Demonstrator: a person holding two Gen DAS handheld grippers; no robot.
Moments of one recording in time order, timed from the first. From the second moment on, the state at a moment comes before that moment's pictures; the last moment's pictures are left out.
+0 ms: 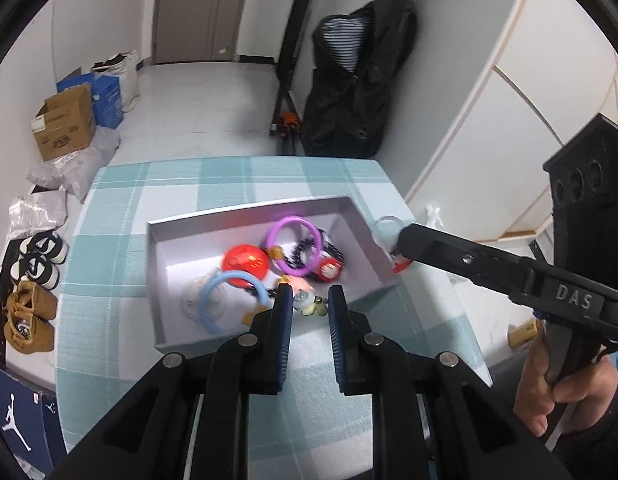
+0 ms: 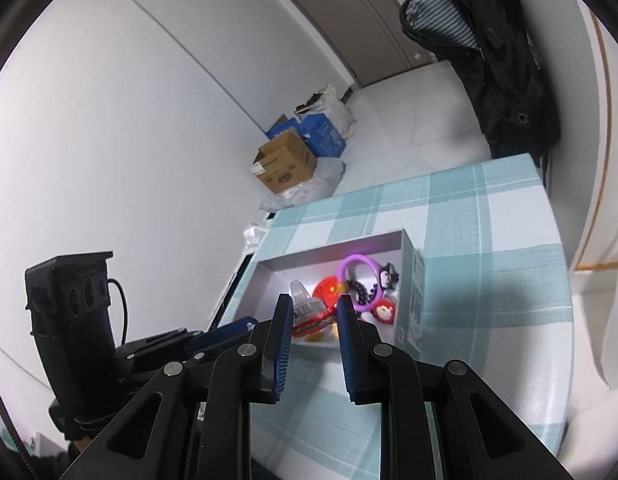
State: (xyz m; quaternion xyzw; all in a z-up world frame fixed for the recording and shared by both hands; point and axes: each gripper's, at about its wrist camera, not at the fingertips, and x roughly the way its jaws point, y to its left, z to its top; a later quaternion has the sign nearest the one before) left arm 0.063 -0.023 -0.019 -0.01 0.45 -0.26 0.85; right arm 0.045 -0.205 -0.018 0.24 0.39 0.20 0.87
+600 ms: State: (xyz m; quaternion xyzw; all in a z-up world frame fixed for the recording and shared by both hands) left arm 0.108 -0.007 -0.033 -0.07 0.48 -0.22 0.84; right arm 0.084 -0.184 -0.030 0.21 0.38 0.22 0.87
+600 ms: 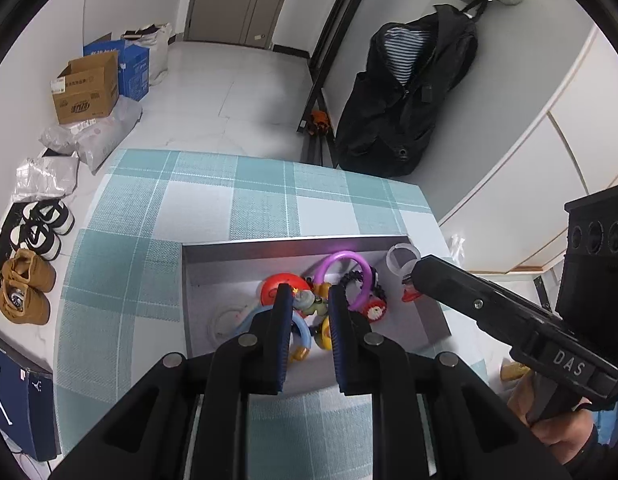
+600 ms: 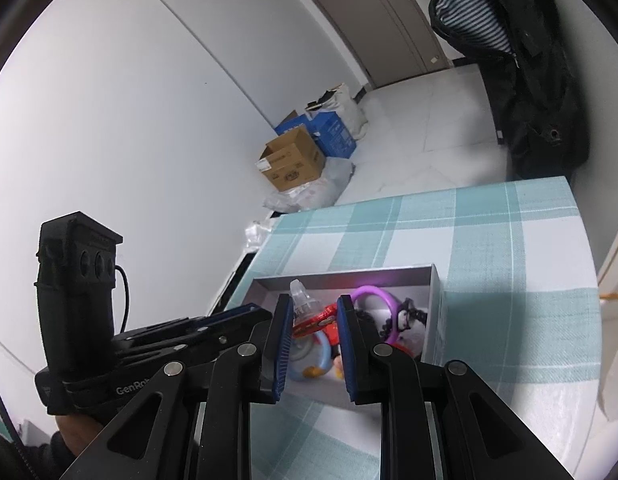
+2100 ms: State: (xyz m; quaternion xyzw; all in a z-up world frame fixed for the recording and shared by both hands) left arm 0.114 -0.004 -0.030 -0.09 0.49 -0.19 0.85; right arm 0.084 -0.192 -0.023 0.19 0.40 0.17 0.88
